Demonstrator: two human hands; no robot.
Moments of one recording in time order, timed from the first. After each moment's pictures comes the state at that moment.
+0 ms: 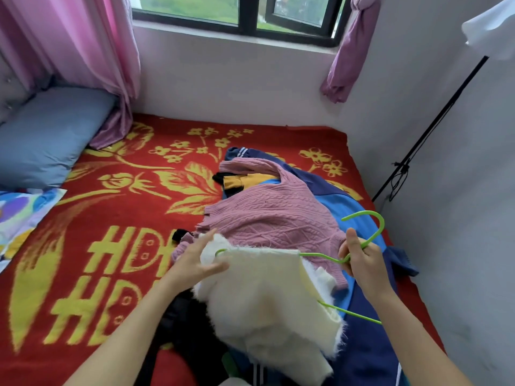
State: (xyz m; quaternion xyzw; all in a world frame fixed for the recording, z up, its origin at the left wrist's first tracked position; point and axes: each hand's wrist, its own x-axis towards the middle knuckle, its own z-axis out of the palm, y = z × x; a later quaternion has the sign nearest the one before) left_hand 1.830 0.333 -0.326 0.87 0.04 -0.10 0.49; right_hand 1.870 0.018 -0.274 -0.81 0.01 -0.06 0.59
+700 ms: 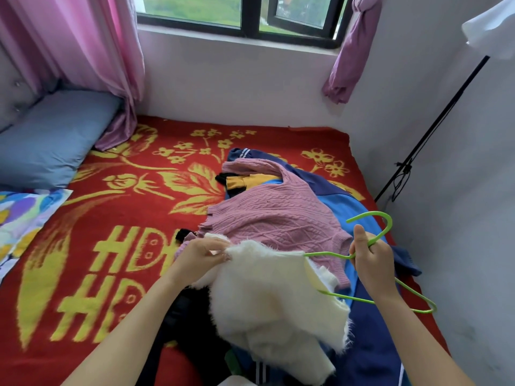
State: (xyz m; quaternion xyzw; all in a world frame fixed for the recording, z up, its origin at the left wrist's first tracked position) left_hand 1.825 0.324 -0.305 0.85 -0.02 0.00 0.52; right_hand 1.863 0.016 -0.267 -0.88 -0.02 -0.17 0.45
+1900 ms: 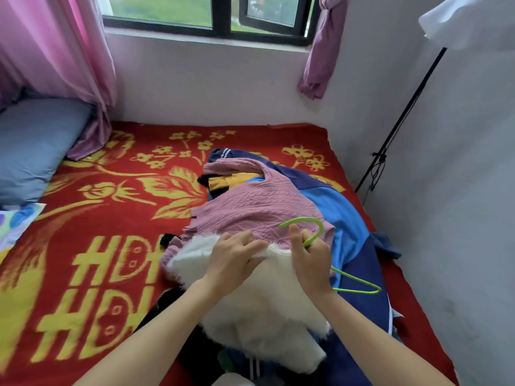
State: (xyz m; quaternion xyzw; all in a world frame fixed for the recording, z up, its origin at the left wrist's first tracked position) left_hand 1.829 0.240 -0.292 0.90 -0.25 0.25 0.24; right_hand 1.838 0.080 -0.278 -0.84 0.02 -0.19 0.50
